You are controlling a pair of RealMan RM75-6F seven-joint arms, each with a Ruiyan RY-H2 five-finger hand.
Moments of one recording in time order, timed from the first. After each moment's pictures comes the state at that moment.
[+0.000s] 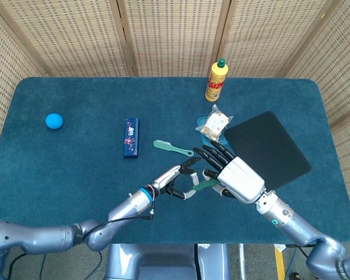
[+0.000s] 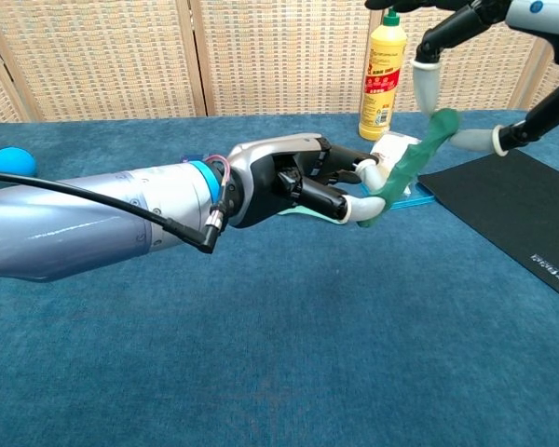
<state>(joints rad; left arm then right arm) -0.91 -1.74 -0.33 -1.54 1.12 0.68 -0.49 0.62 -1.13 0.12 -1.73 -1.81 1.22 -0.03</state>
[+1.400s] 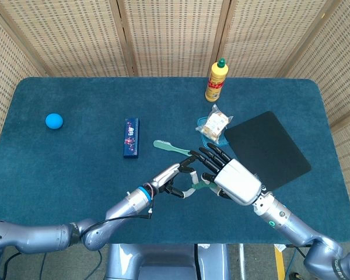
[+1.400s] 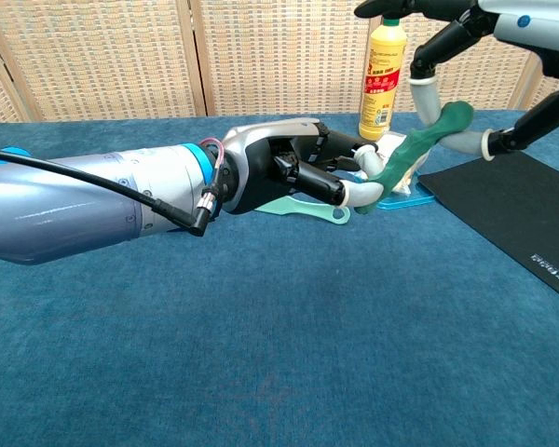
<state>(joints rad) -0.92 -1.70 -0.34 -1.59 1.09 0.68 -0.45 0.64 -1.15 0.10 -1.72 -1.81 1.23 -0.07</state>
